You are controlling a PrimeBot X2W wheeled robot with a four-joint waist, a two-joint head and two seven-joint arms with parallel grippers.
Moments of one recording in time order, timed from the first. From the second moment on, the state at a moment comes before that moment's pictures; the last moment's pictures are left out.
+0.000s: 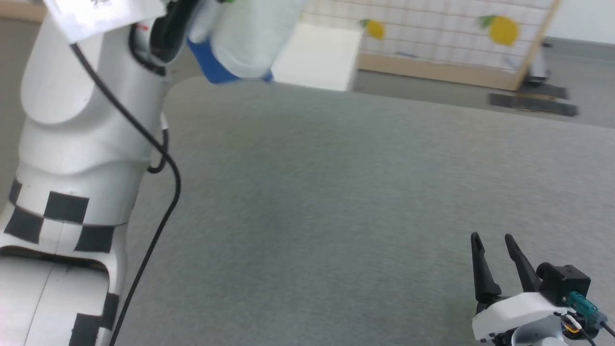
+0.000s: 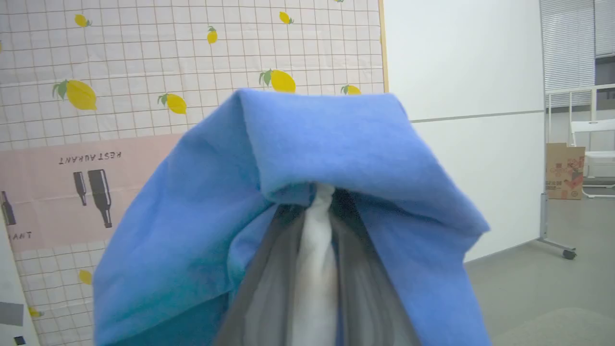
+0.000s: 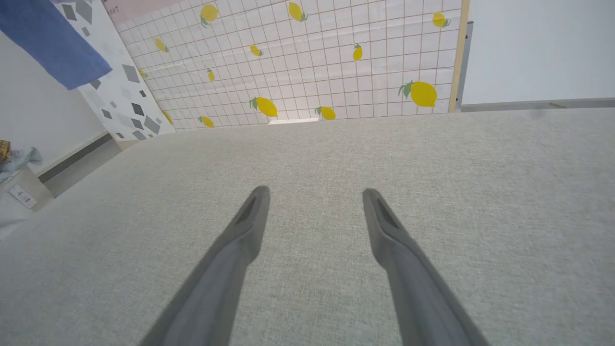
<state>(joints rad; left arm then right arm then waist) -1.20 0.22 -0.38 0.39 -0.59 -0.12 0.10 -0.03 -0.05 -0.06 0.31 0.21 0.13 -0.25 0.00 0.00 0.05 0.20</state>
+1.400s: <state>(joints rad) -0.68 0.21 -0.64 0.47 -0.98 -0.01 0.23 0.02 -0.05 -0.13 0.30 0.19 0.13 -0.26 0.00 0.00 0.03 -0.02</state>
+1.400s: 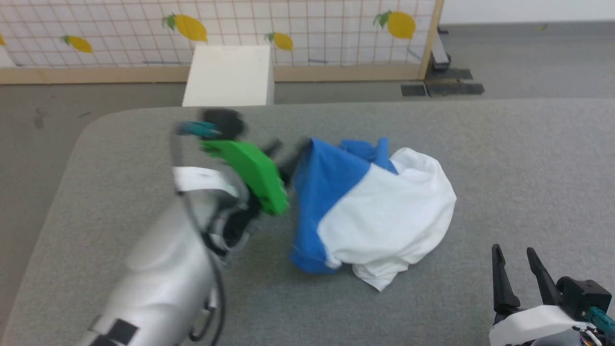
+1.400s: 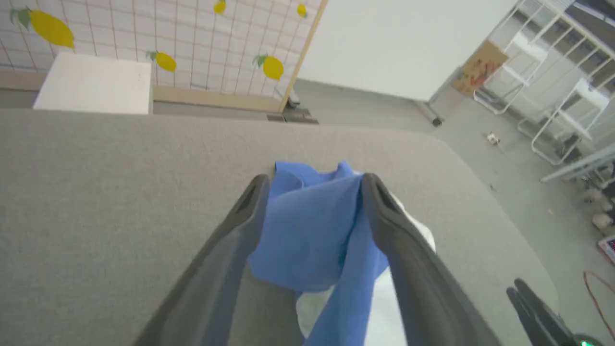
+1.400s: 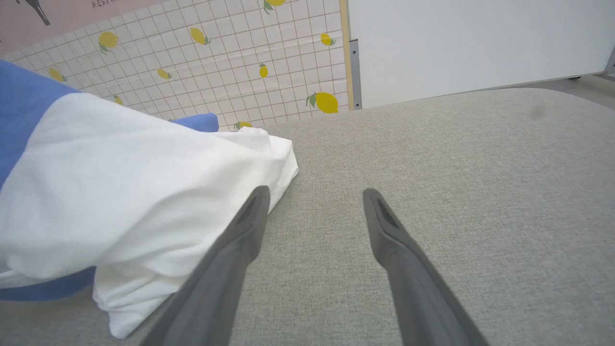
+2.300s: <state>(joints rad) -0.04 0.27 -0.16 0.06 -0.52 0.17 -0.26 0.02 -0.05 -0.12 0.27 0.20 0.13 -0.20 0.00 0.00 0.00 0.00</state>
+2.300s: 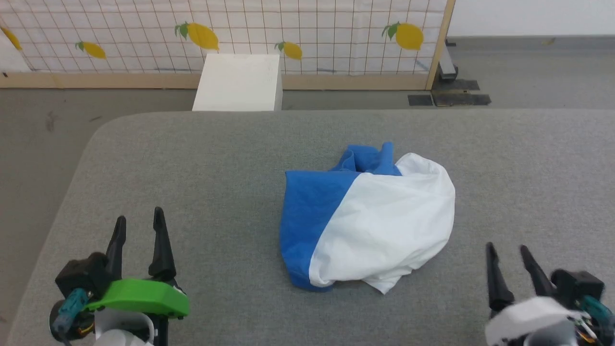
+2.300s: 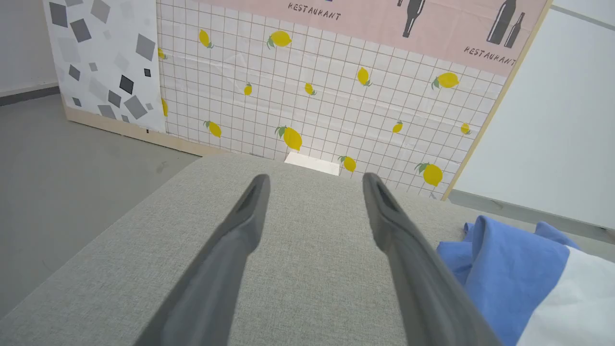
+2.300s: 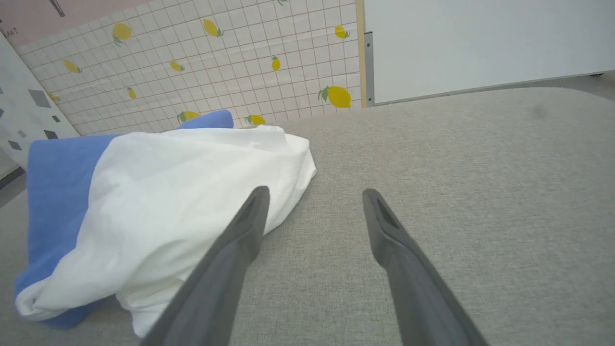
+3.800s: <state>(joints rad) -0.09 0.07 0.00 0.15 -0.32 -0.07 -0.26 -0.10 -0.06 -0.50 0.07 0.07 0.13 0.47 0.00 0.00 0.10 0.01</state>
